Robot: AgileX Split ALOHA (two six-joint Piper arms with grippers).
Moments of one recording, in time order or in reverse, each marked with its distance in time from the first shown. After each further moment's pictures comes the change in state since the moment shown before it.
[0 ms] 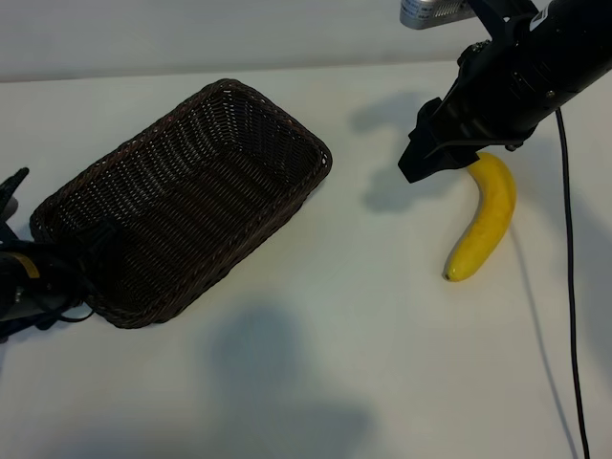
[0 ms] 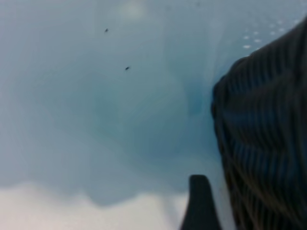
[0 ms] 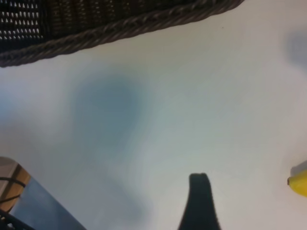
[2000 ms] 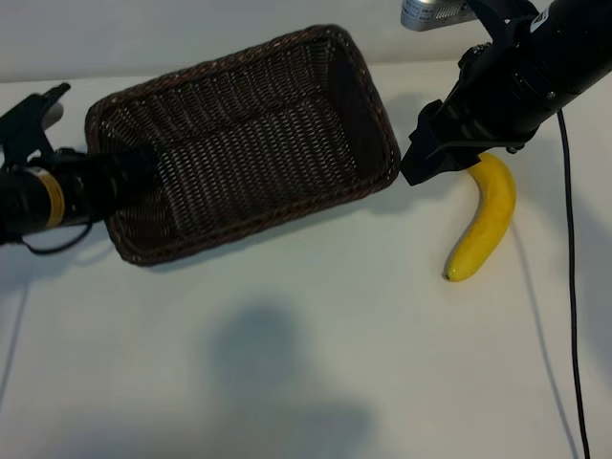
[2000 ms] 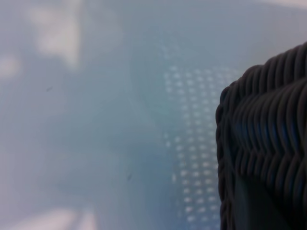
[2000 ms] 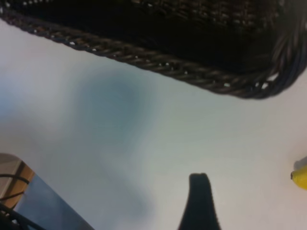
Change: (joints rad) left arm 0.062 0.157 -0.273 1.352 -0.356 -1.035; right arm 0.000 0.000 0.000 0.001 0.013 0.012
